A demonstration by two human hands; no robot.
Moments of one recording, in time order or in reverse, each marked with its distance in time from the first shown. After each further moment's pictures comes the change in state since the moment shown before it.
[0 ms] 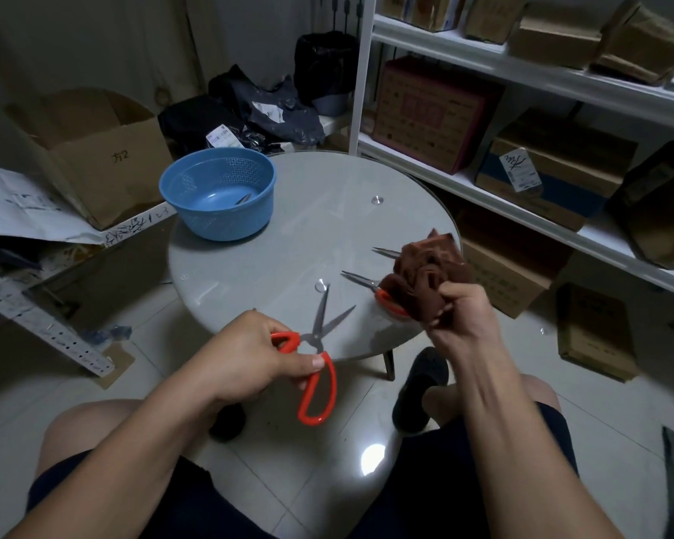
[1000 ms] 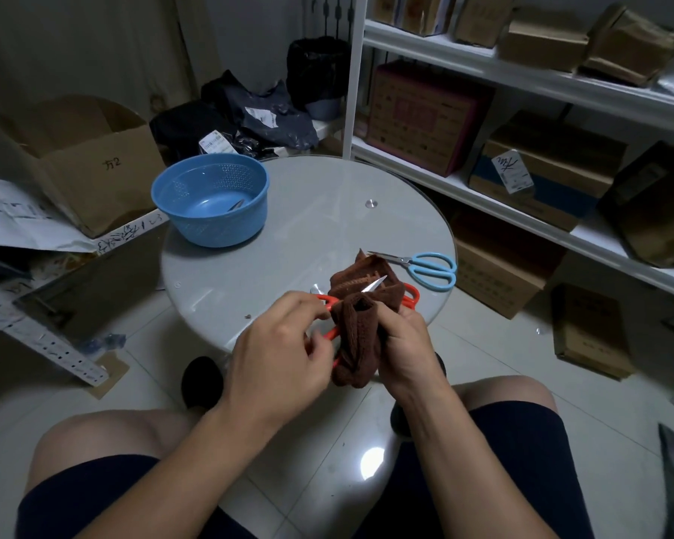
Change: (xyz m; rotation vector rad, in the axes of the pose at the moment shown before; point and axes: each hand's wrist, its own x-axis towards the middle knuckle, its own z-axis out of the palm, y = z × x) left_hand 0.012 -0.002 0.041 0.394 0.574 0.538; right_hand -0.029 0.053 0.023 -0.324 -0.130 -0.054
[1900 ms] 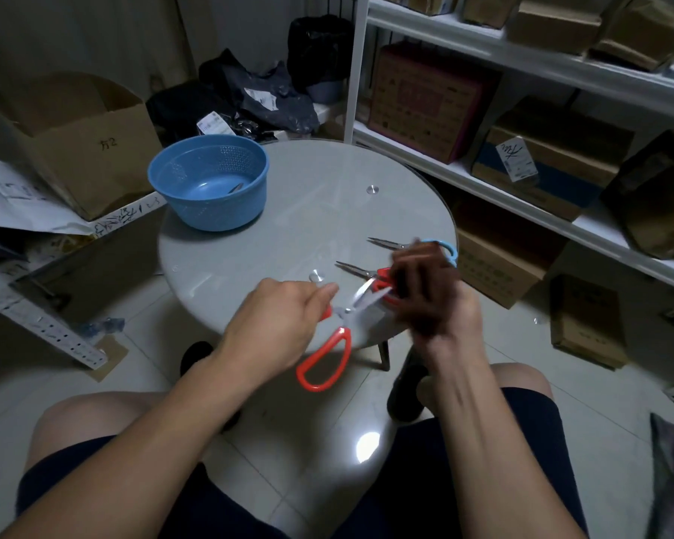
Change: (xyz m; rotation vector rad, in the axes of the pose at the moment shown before) left_hand 0.027 -0.015 0.002 0.057 -0.230 -0.170; right_hand 0.021 -0.026 -0.035 0.565 0.060 0.065
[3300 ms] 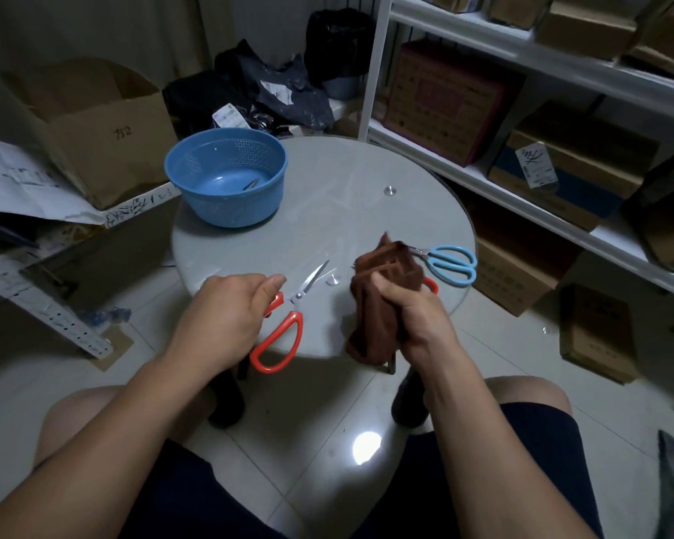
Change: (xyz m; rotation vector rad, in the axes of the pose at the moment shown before) left_hand 0.002 -0.067 -0.028 0.043 0.096 -0.115; right_hand 0.026 0.040 0.006 -0.611 0.094 0.066
